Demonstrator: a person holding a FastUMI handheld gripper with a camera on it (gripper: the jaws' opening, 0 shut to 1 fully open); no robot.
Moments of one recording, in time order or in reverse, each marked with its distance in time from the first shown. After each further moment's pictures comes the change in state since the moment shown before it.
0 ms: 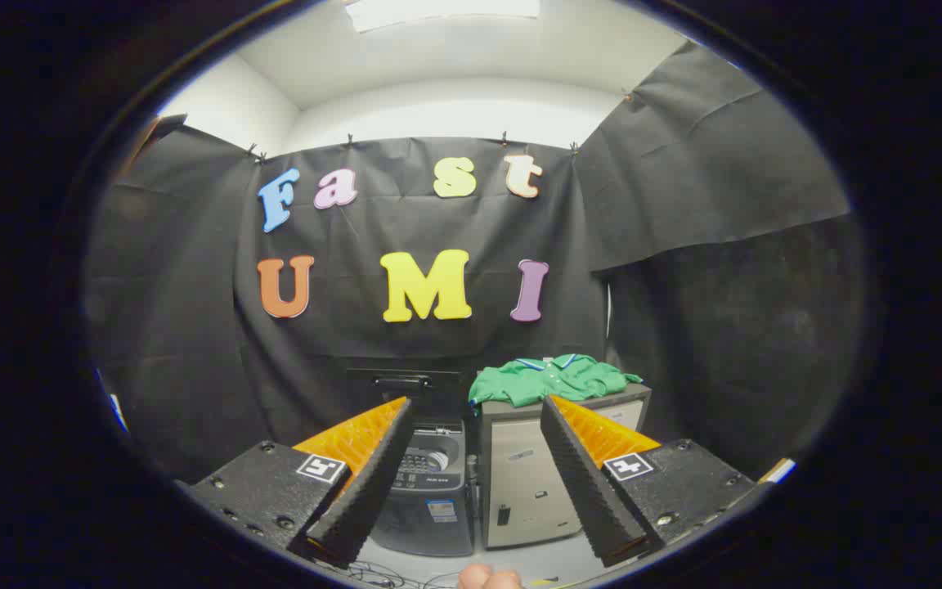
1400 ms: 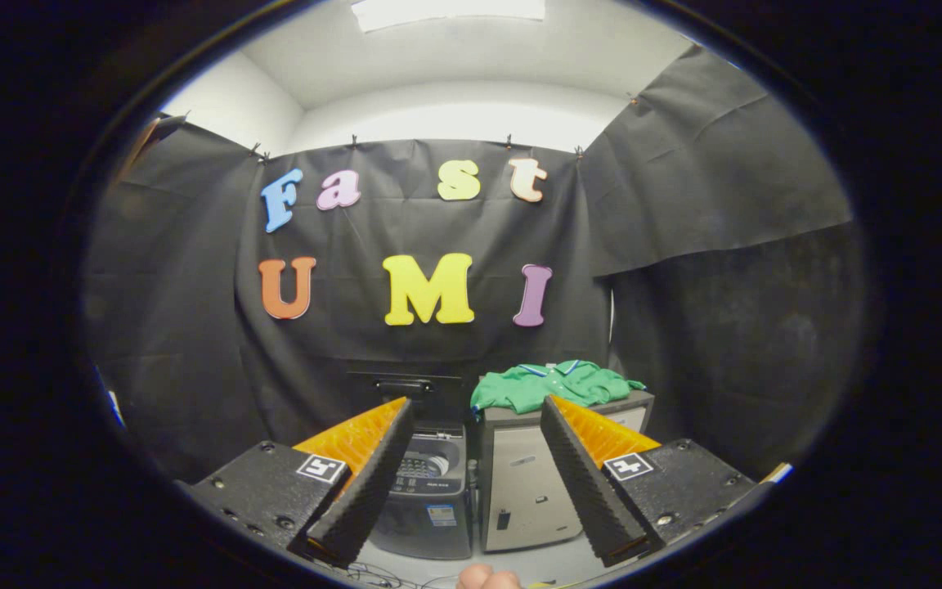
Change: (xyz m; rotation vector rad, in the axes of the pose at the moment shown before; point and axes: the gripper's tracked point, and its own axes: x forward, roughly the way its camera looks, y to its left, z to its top) arm 0.010 0.008 0.009 -0.018 -0.014 0.002
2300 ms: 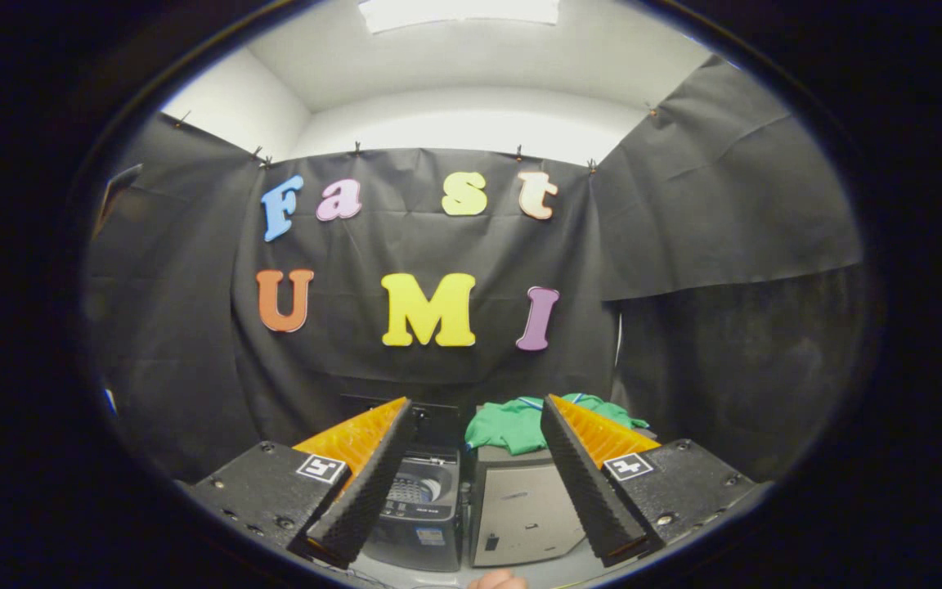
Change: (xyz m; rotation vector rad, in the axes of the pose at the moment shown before) arm 0.059 -0.020 0.073 -0.028 -0.033 0.028
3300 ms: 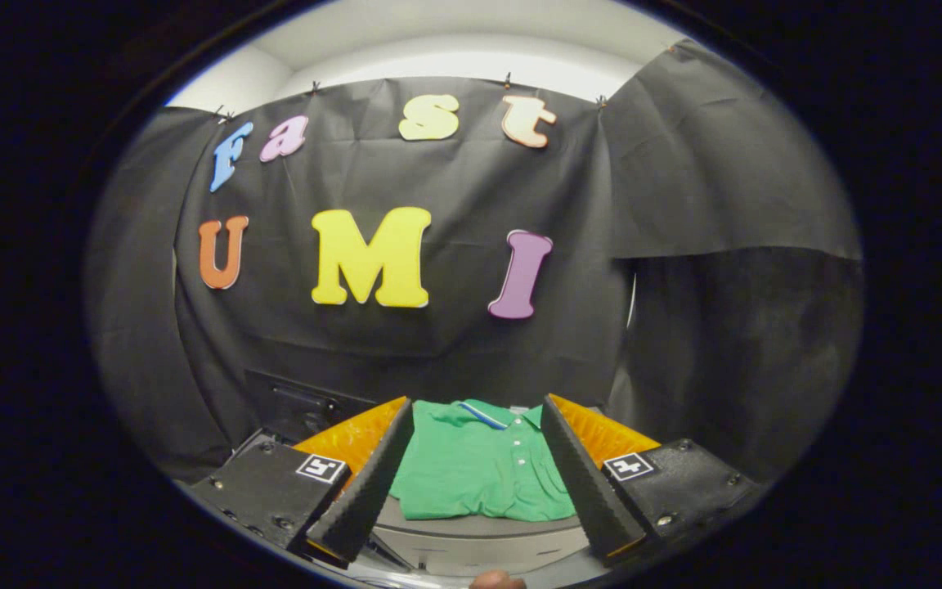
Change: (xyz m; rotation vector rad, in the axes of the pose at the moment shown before) arm 0.290 -0.143 -0.061 -0.055 0.206 -0.006
